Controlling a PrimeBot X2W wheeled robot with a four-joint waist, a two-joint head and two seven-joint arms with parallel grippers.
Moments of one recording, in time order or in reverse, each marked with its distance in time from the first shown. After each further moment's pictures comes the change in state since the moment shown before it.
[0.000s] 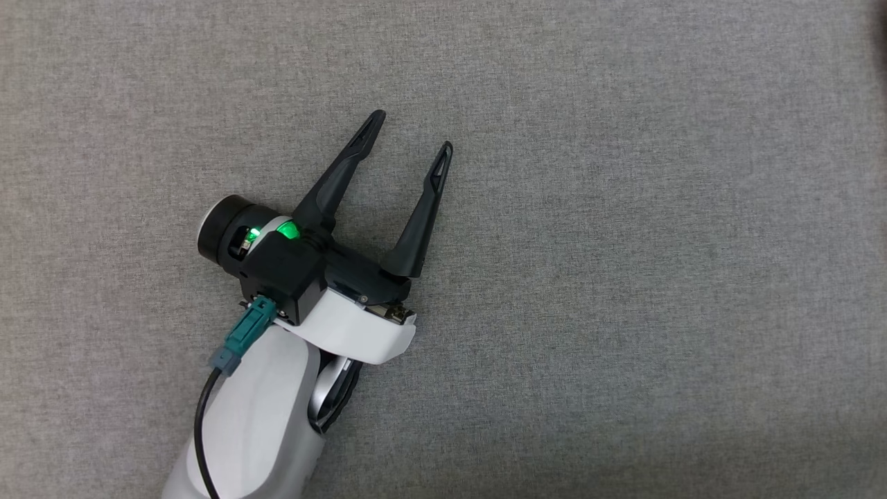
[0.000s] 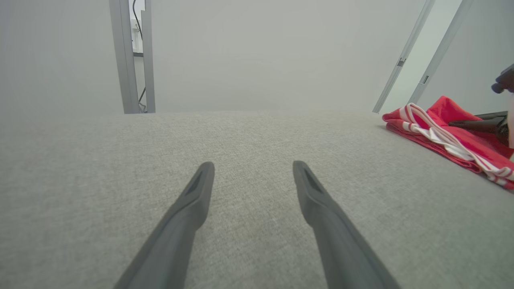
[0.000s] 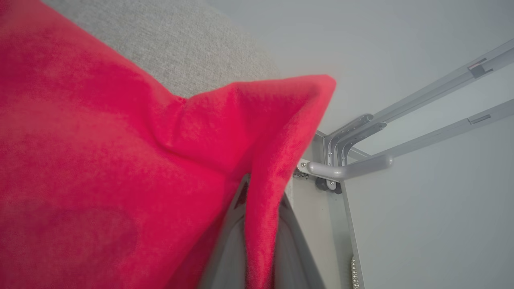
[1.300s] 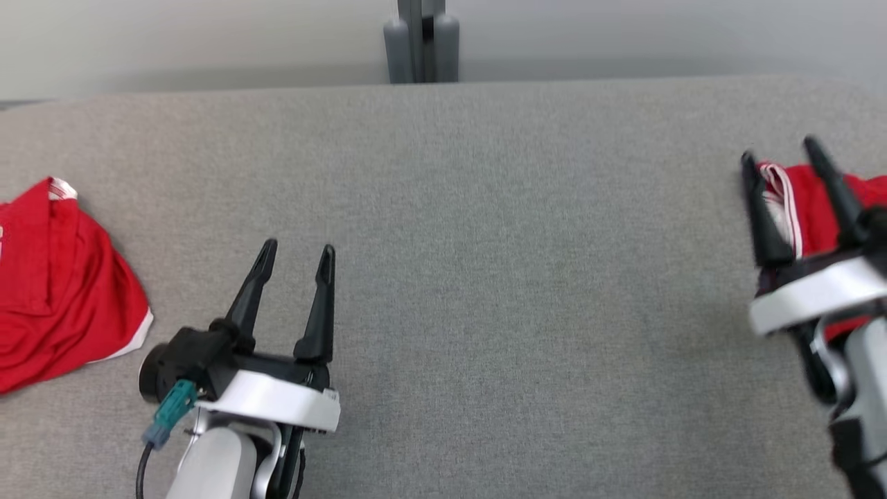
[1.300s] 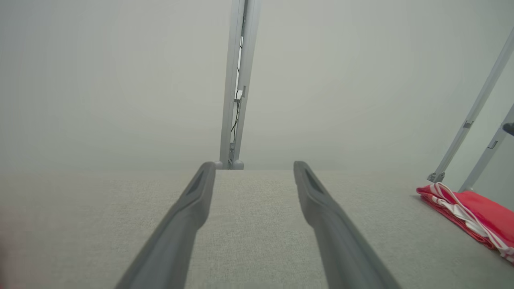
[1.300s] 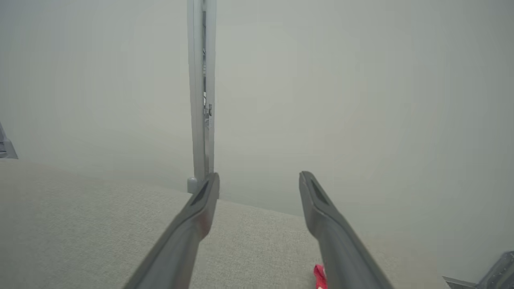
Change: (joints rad) left arm 0.250 0.013 0.159 0.036 -0.119 0.038 0.007; right arm 0.451 0.525 -0.408 -0.604 -0.244 -0.001 -0.003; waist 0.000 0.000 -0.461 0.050
